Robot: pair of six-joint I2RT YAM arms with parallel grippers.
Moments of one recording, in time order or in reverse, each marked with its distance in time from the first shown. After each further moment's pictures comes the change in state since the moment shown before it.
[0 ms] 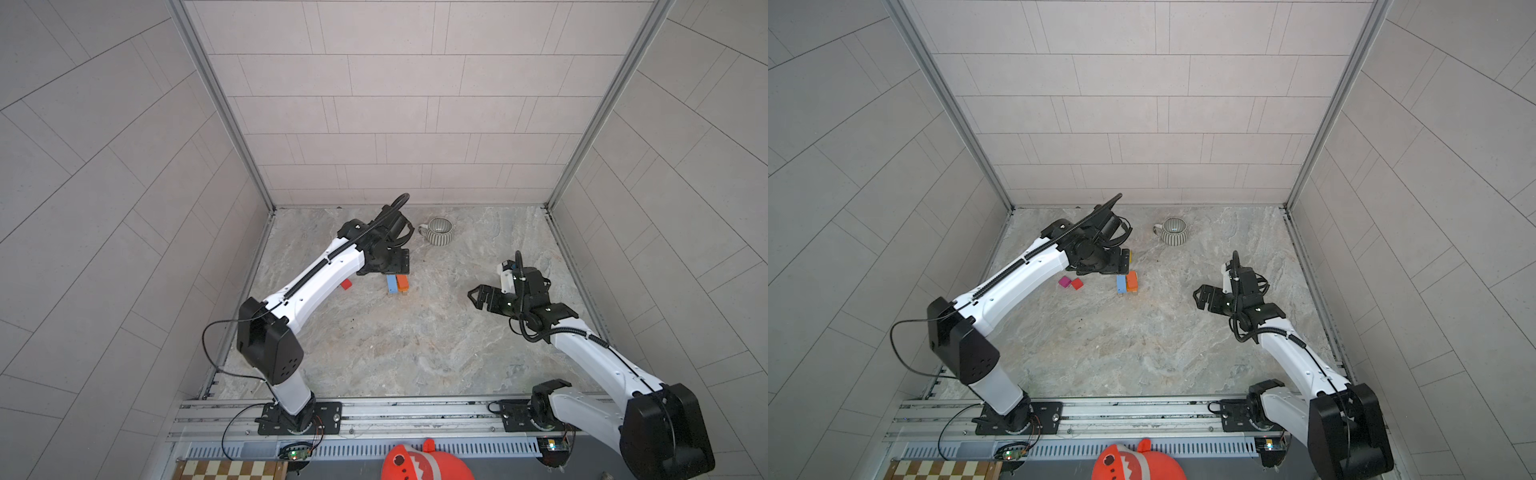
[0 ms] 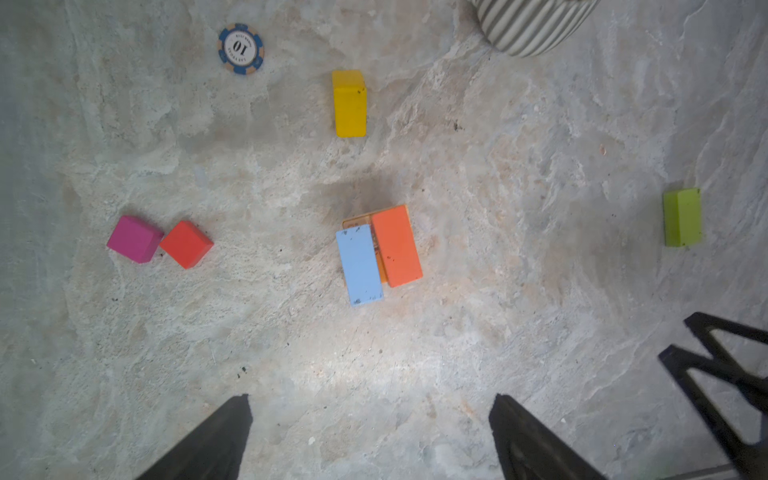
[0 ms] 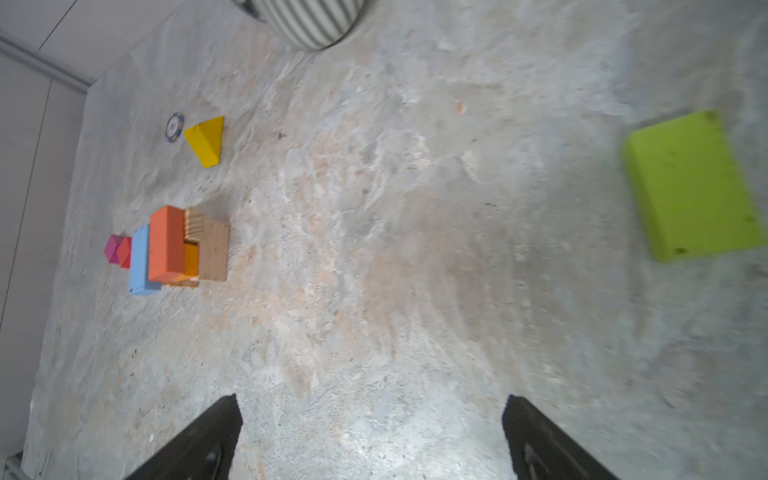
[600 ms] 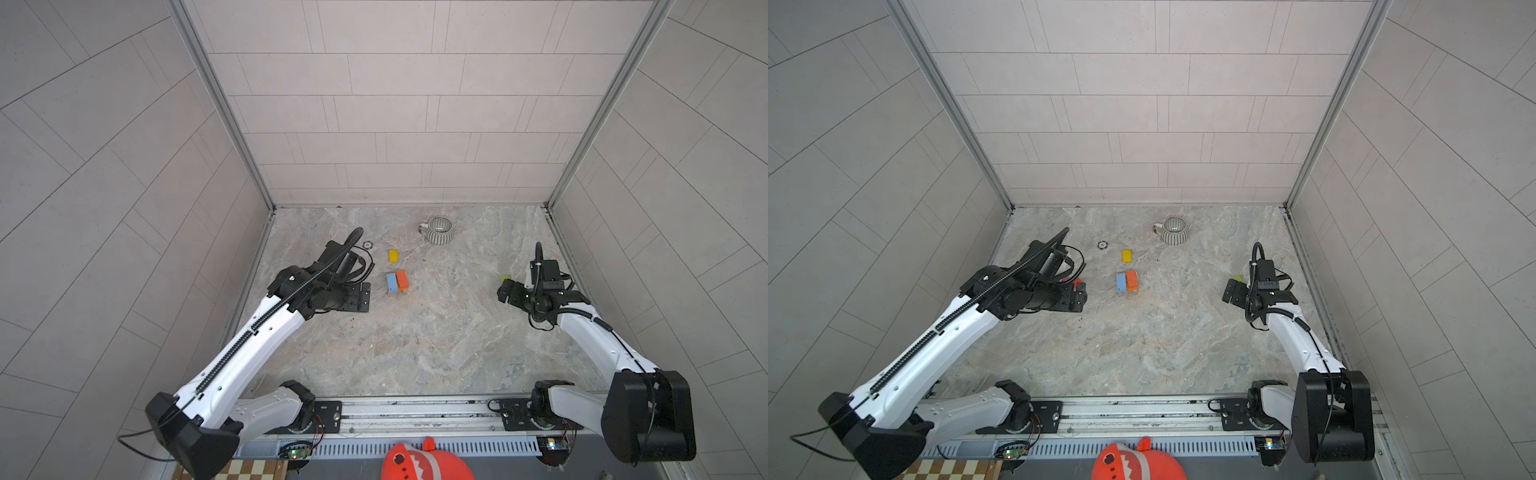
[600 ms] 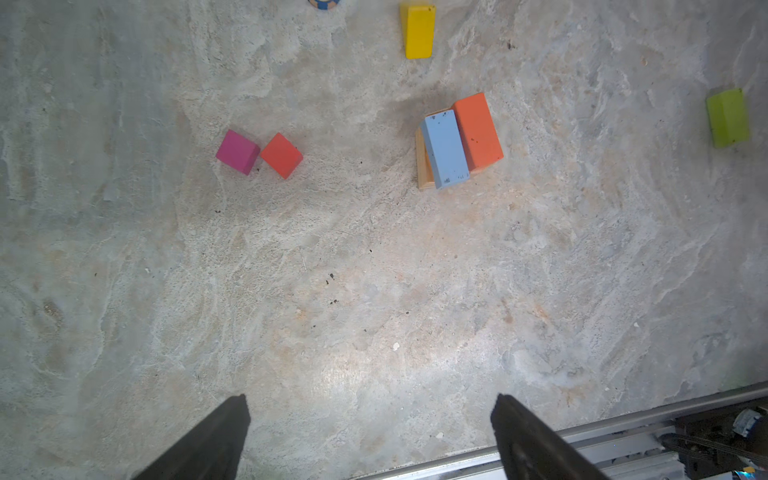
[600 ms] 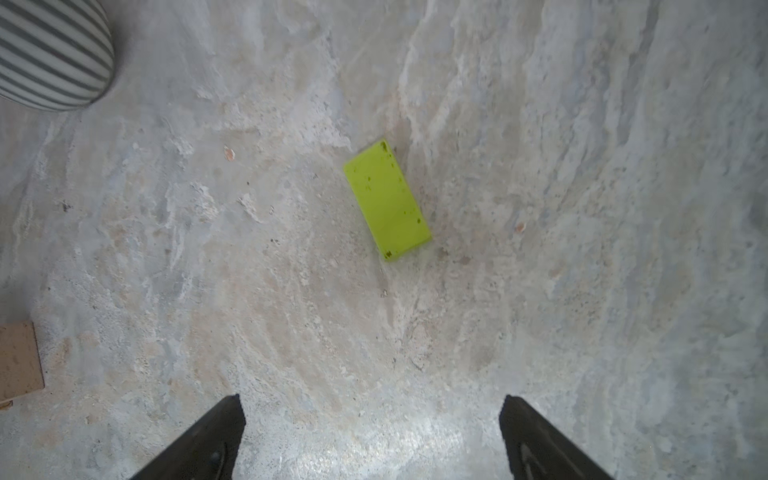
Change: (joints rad) left arm 0.075 -0.543 -0.420 -0.027 -0.002 0.135; right arm -0.186 0.126 0.132 -0.166 0.187 -0.068
